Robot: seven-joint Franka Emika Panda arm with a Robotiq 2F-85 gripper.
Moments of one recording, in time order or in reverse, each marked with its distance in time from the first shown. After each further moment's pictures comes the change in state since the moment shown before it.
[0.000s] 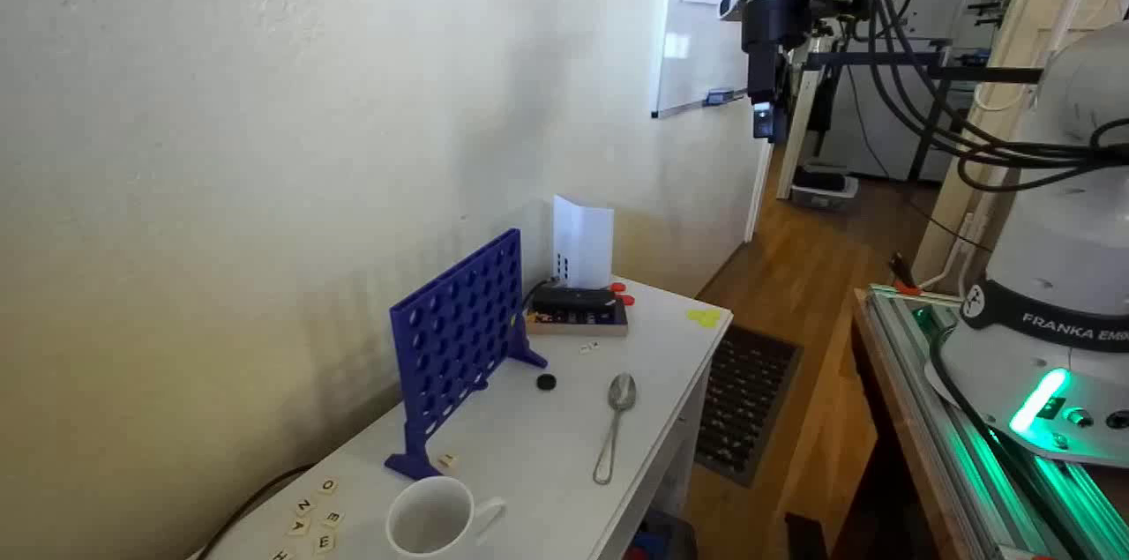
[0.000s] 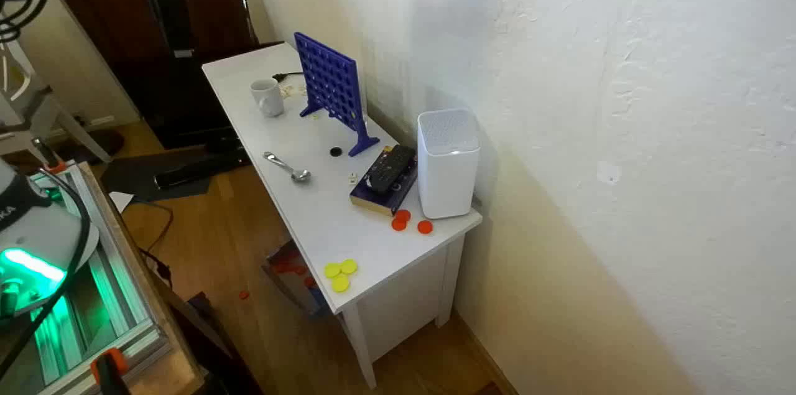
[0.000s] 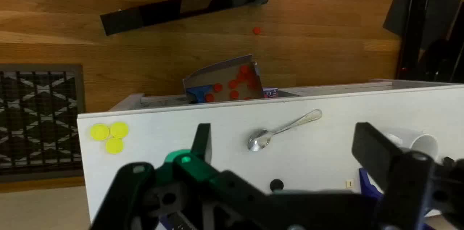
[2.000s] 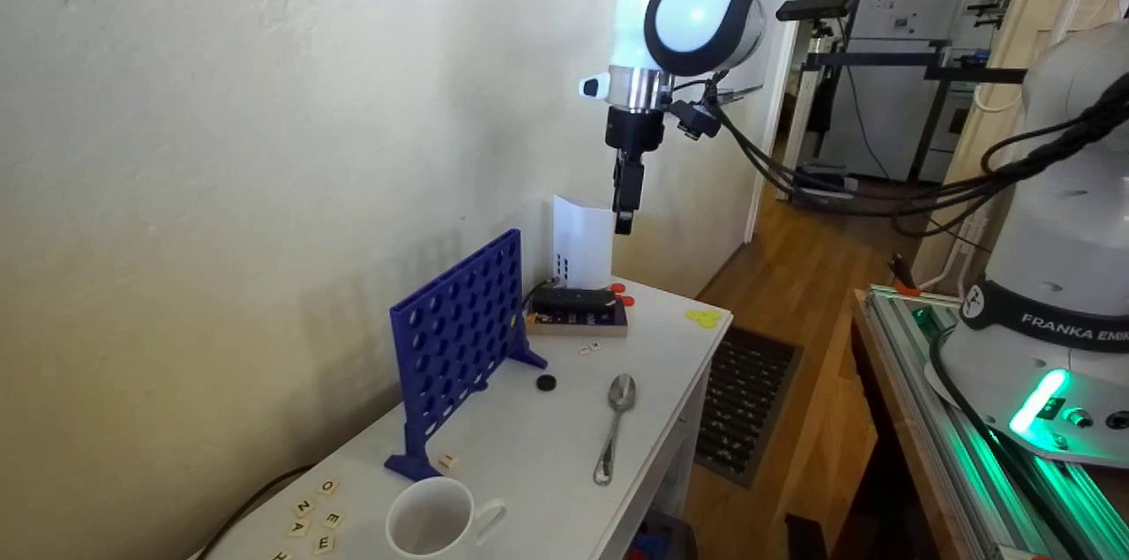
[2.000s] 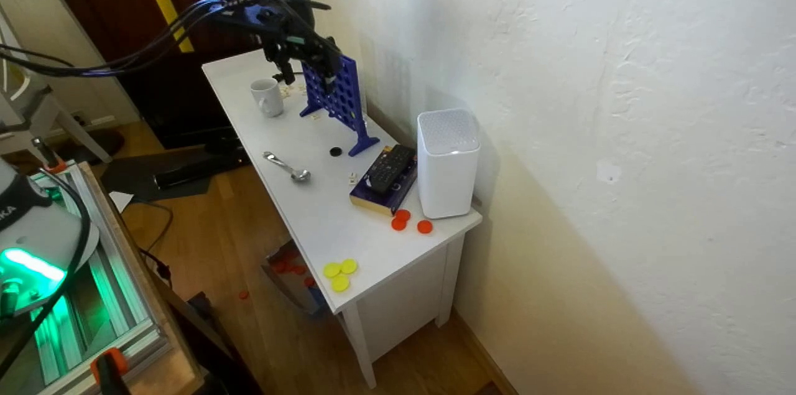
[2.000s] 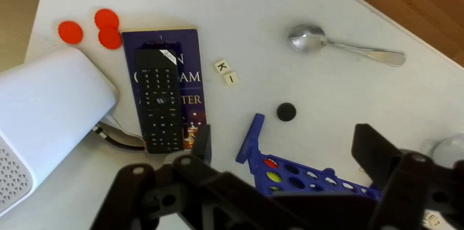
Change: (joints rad) arm 0.124 0.614 0.117 0.136 0.005 0.740 -0.370
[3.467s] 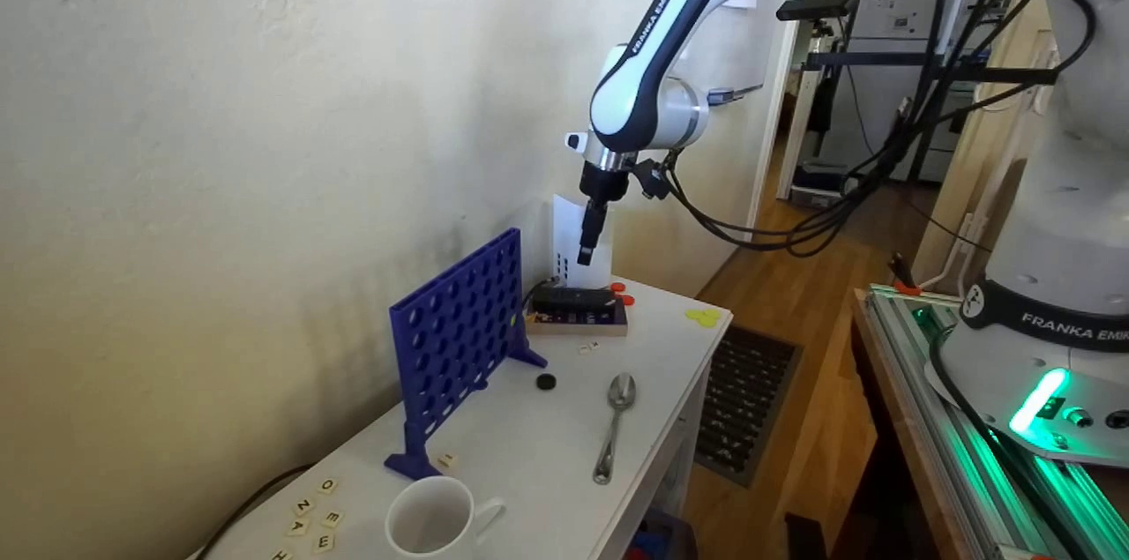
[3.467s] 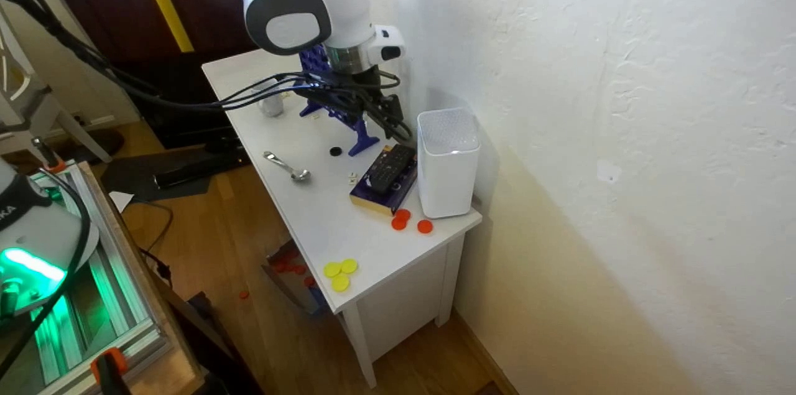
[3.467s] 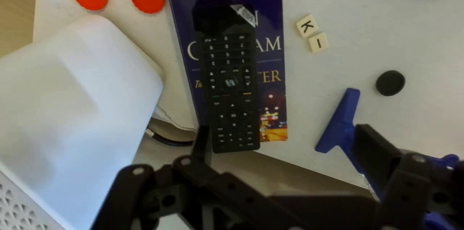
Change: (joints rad) arm -0.312 0.421 0.198 0.237 0.191 0.280 -0.224
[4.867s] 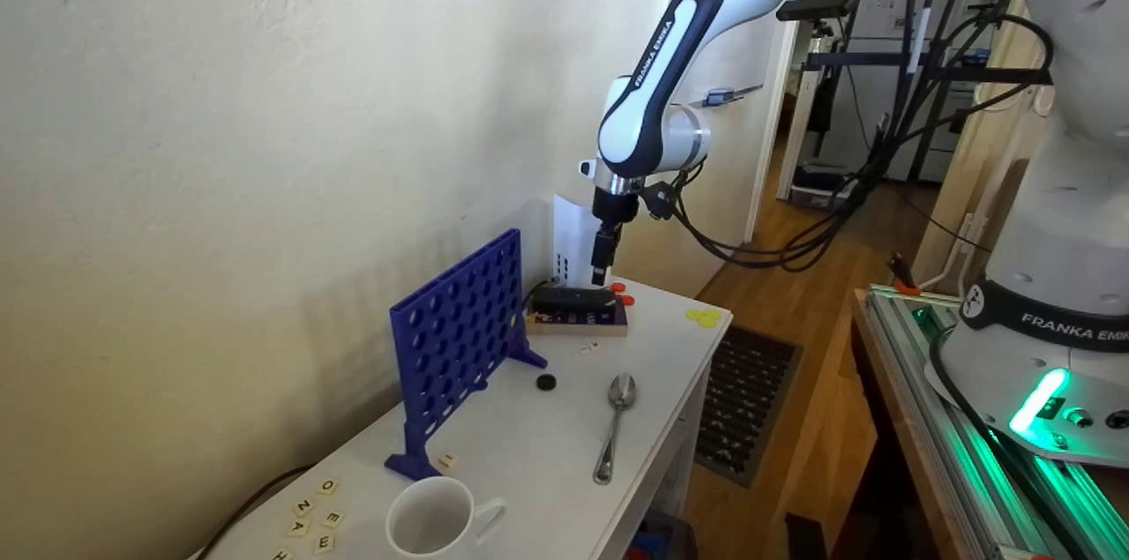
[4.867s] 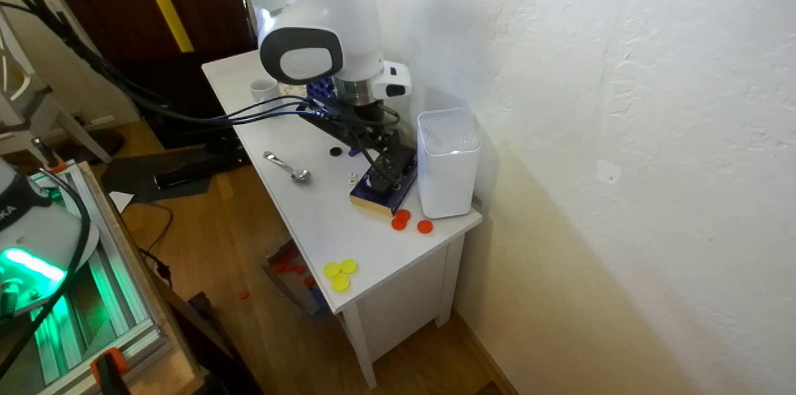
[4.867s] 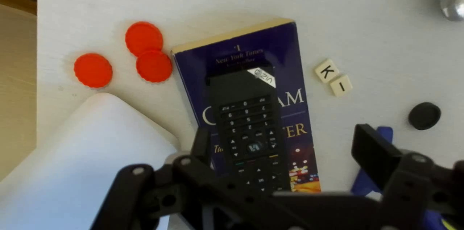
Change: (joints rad) arm -0.064 0.098 0.006 0.031 -0.072 -0.019 0.138
